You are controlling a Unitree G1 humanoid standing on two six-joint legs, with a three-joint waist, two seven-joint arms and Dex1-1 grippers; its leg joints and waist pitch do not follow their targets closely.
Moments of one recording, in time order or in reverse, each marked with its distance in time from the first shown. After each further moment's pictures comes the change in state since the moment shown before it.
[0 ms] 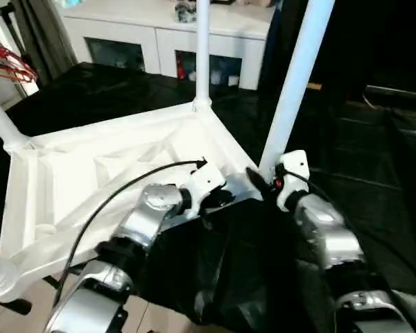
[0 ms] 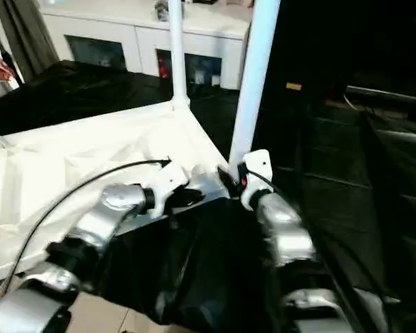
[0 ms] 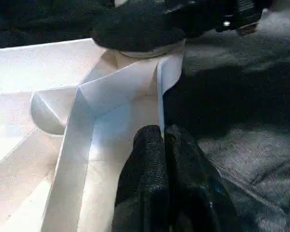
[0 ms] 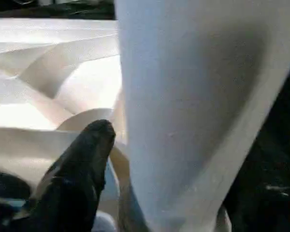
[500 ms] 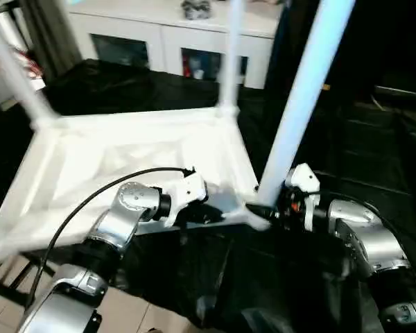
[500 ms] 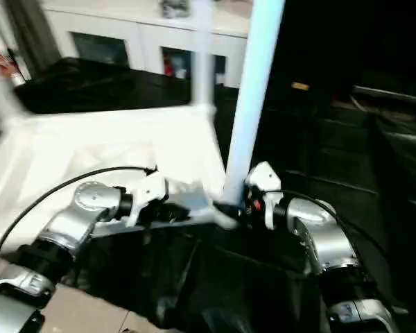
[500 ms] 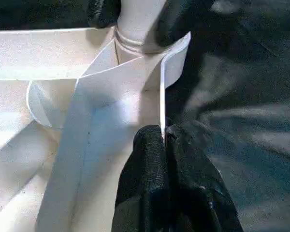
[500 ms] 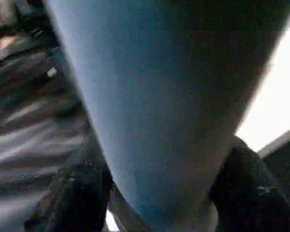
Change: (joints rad) left arm 0.034 0.172 -0.044 -0.058 -0.077 -0.080 -0.366; right arm 0.089 -0.269 0.150 -0.205 0.090 0.130 0.574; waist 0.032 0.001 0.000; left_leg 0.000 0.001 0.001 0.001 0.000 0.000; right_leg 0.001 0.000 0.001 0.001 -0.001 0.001
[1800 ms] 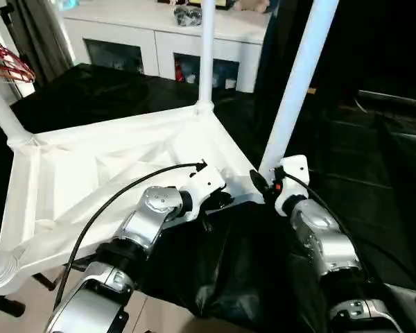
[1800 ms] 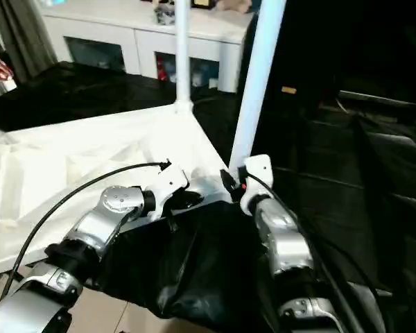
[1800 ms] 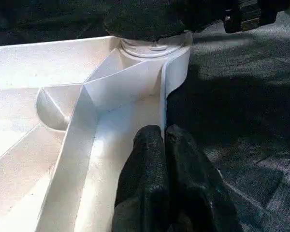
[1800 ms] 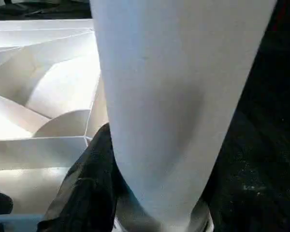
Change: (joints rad) left arm -0.033 -0.191 0.031 0.079 0.089 0.094 0.437; right arm -0.055 0.359 -0.180 0.159 -0.103 -0.063 -0.796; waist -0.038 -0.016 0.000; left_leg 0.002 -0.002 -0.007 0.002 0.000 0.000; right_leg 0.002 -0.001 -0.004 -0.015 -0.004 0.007
